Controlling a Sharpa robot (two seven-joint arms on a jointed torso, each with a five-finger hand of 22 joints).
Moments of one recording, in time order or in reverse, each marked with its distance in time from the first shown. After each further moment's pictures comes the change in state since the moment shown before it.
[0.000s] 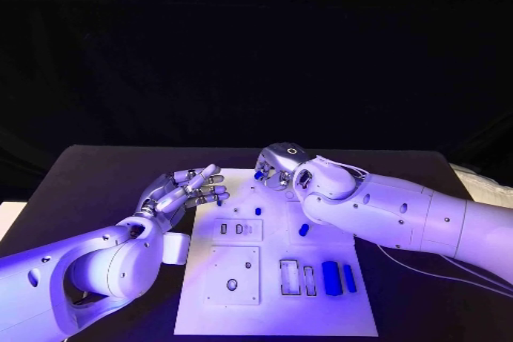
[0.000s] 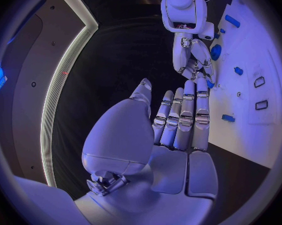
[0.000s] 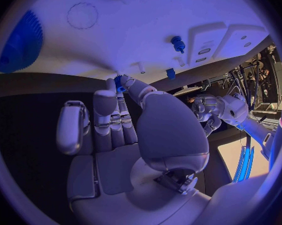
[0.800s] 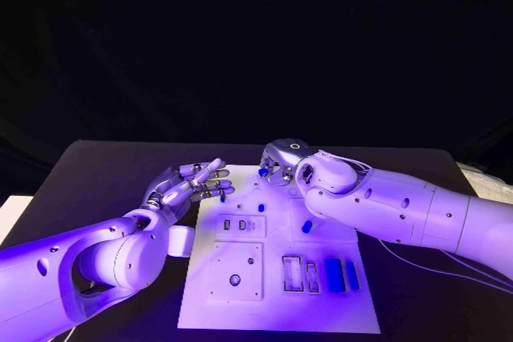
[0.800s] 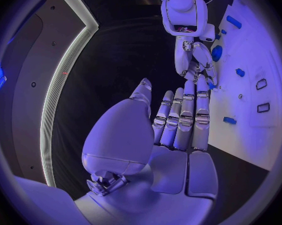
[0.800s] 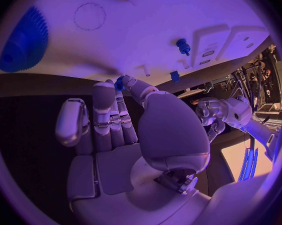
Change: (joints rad) left arm 0.009 0.007 0.000 -0.003 0.000 0.002 -0.008; left_hand 0.000 0.000 -0.003 -0.003 0.000 0.000 0.000 -0.004 0.000 0.000 0.000 -0.004 -0.001 0.000 0.000 -0.006 0.002 0.000 0.000 0.000 -0.010 -0.003; right arm 0.008 0.019 0.001 -0.027 0.002 0.041 -0.021; right_hand -0.028 -0.036 -0.011 0.031 -0.019 -0.046 0.017 -0.012 0.026 -0.057 0.024 -0.005 -0.009 -0.013 0.013 -0.054 -0.088 0.000 -0.051 0.015 -0.029 -0.076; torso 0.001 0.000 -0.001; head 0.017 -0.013
